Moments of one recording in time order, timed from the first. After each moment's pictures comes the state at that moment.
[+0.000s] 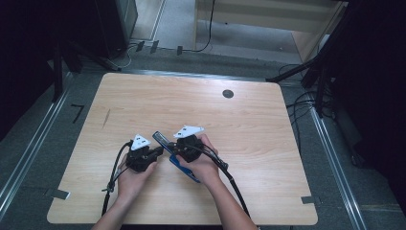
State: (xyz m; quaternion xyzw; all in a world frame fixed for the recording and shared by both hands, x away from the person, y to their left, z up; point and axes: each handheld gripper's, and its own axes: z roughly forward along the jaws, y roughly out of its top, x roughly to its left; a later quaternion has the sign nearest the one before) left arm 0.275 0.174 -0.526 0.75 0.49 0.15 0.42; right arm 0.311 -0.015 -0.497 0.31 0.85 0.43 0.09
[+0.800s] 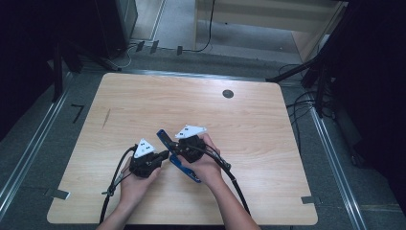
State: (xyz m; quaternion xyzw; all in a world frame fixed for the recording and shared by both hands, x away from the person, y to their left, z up) left arm 0.256 0.158 -0.522 0.77 0.45 0.15 0.44; right arm 0.306 -0.022 -0.486 0.29 0.84 0.44 0.09
